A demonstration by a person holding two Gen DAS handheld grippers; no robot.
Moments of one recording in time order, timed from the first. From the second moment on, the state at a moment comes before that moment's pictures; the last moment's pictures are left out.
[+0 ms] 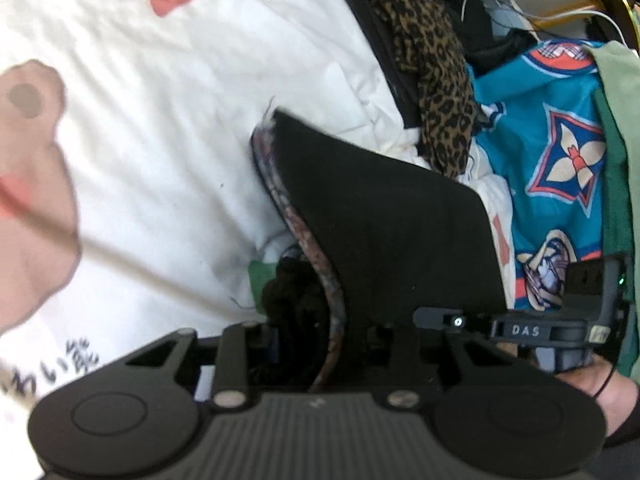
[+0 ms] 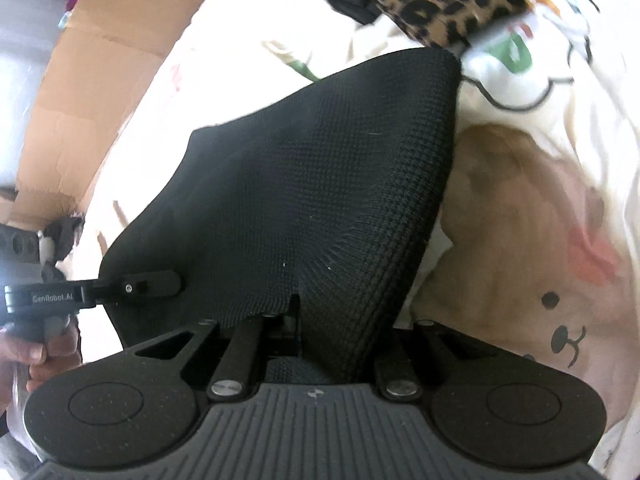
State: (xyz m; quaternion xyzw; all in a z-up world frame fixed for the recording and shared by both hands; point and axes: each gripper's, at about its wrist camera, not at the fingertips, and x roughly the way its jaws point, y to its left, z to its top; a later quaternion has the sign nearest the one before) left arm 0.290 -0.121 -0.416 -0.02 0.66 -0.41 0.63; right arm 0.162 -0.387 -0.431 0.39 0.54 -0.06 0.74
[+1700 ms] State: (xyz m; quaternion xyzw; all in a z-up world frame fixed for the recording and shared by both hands) left arm 0.171 -0.173 0.056 -0.02 0.40 -0.38 0.84; right arm 0.123 -0.435 0.066 0.12 0.30 0.02 0.95
